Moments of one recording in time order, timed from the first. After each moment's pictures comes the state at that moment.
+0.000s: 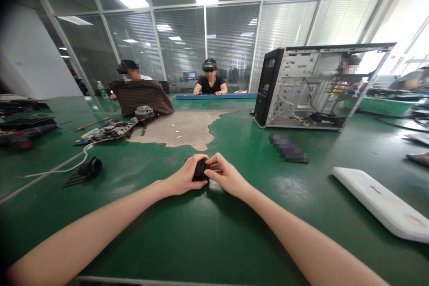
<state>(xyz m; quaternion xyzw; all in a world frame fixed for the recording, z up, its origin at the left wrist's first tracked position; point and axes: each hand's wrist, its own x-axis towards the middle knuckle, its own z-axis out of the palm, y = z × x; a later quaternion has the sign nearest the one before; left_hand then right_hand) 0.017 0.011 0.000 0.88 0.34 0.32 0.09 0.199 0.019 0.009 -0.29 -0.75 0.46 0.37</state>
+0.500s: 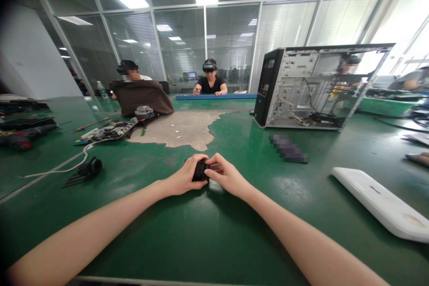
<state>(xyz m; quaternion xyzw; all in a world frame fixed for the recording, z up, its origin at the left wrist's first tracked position) 0.018 0.011 0.000 0.88 0.34 0.32 0.08 0.200 0.020 0.009 -0.28 -0.75 0.48 0.36</state>
